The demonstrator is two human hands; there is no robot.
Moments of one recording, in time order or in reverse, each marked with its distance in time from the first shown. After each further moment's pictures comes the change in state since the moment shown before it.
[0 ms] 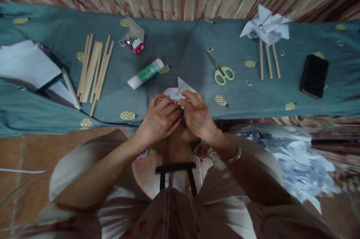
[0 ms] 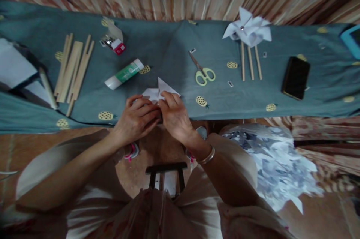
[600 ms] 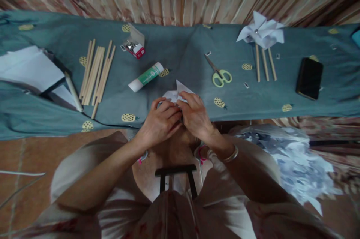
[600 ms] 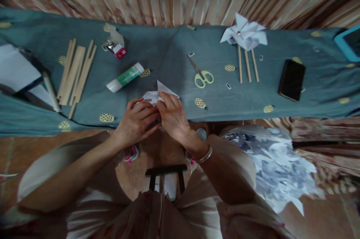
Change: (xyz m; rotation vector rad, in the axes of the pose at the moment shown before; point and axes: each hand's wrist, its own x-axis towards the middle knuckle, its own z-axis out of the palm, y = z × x) left_hand -0.001 0.002 -0.001 -0.010 -0.014 0.006; right_hand 0.004 -0.002 0.003 -0.050 0.019 -0.014
